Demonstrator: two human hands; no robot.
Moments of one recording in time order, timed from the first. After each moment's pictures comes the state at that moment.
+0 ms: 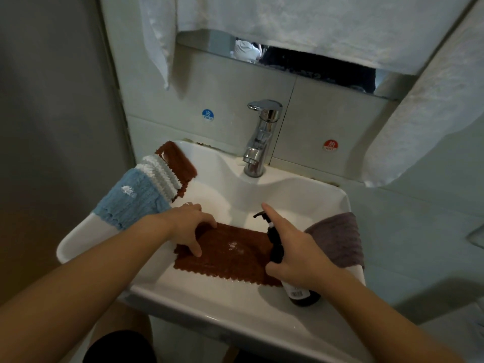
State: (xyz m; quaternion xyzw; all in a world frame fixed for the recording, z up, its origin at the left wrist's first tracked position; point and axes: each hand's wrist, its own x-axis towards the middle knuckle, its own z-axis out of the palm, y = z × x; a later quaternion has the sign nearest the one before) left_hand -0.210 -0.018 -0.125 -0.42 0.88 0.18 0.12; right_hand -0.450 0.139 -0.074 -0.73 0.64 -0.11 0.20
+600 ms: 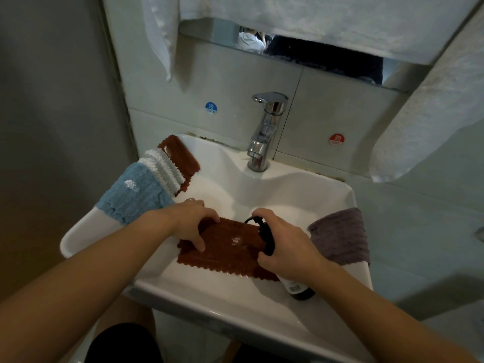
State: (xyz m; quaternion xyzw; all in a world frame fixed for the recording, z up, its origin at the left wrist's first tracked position) left_hand -0.209 -0.020 -0.128 -0.42 0.88 0.19 0.12; right_hand -0.434 0.124 -0.090 -0.75 0.63 -0.12 0.15
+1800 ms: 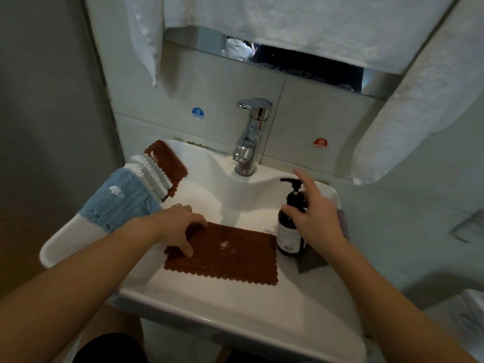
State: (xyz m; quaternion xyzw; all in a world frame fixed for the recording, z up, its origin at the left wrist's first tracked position) left_hand -0.210 -0.018 -0.130 -0.43 0.88 0.18 0.12; right_hand -0.484 0.109 -0.056 -0.60 0.70 -0.36 0.13
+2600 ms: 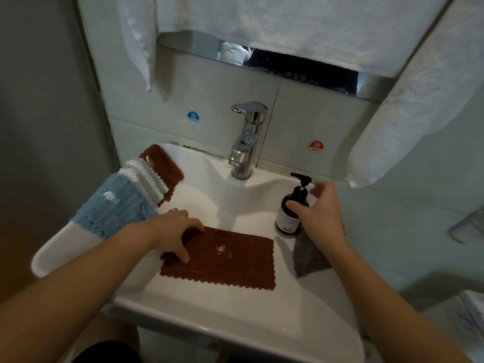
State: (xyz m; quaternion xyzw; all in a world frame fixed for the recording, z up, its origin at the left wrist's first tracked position) left_hand -0.210 -0.015 -0.128 -0.43 0.88 0.18 0.12; right_hand -0.495 0.095 -0.055 -0.43 0.77 -0.44 0.16
